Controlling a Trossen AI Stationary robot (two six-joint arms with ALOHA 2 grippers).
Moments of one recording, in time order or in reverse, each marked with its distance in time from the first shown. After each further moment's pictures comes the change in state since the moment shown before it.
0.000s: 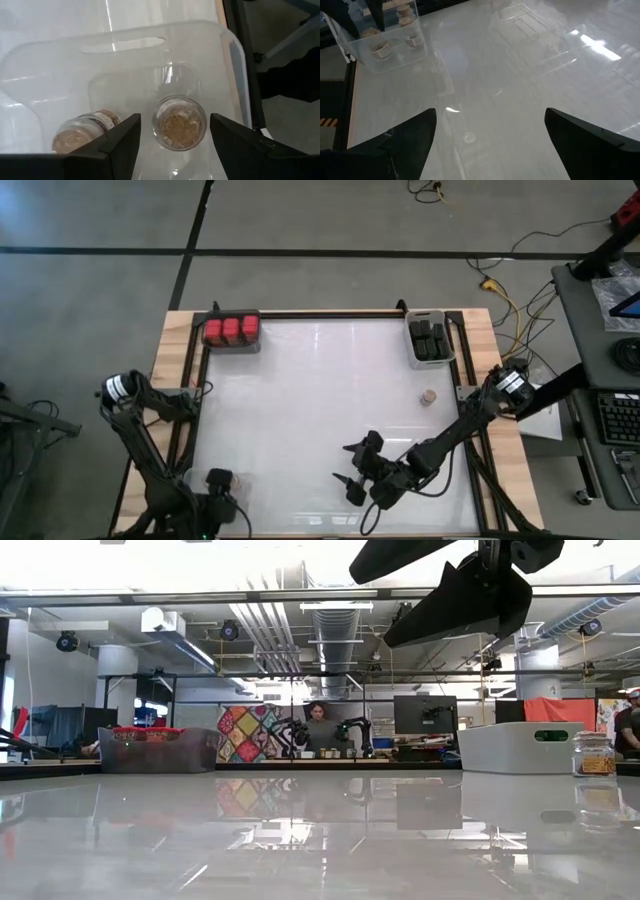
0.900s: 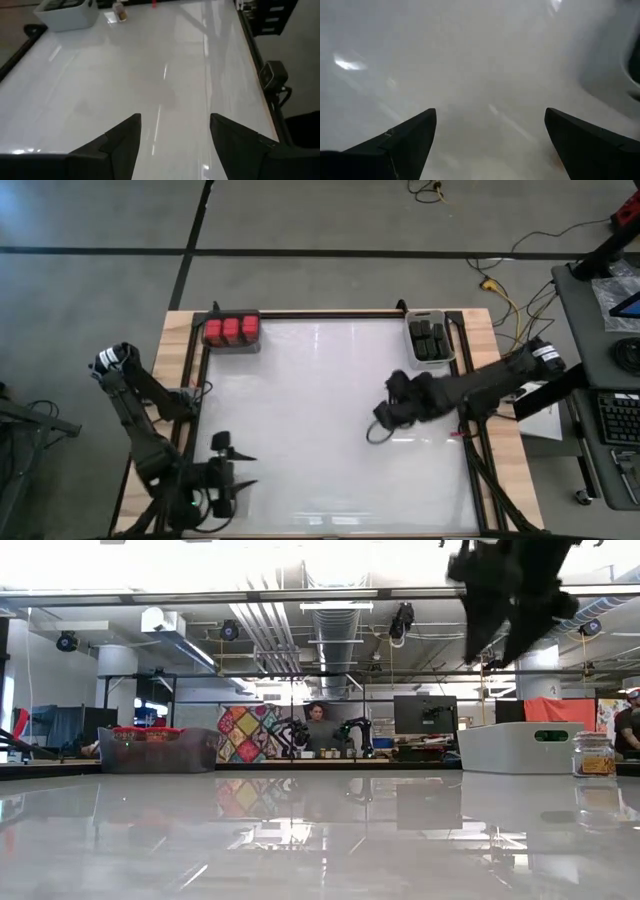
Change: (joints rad) left arm 0.077 -0.295 -0.038 0.002 -0.643 0.045; right arm -0.322 -0.378 -0.012 -0.998 -0.225 0.409
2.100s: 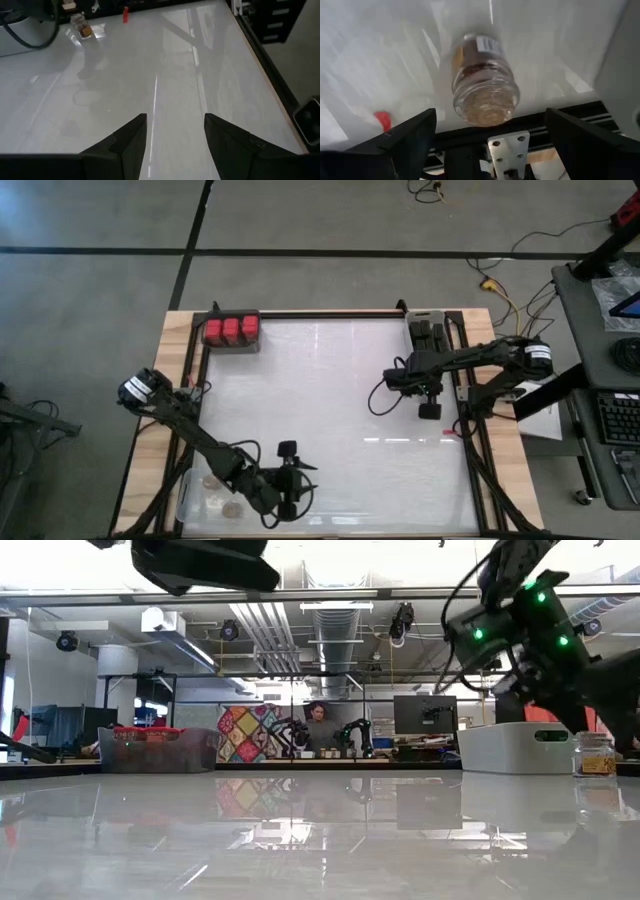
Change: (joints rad) left arm 0.347 0.363 -0.057 0.842 0.235 0.554; right arm -0.494 0.069 -0.282 -0.222 -0.457 -1.140
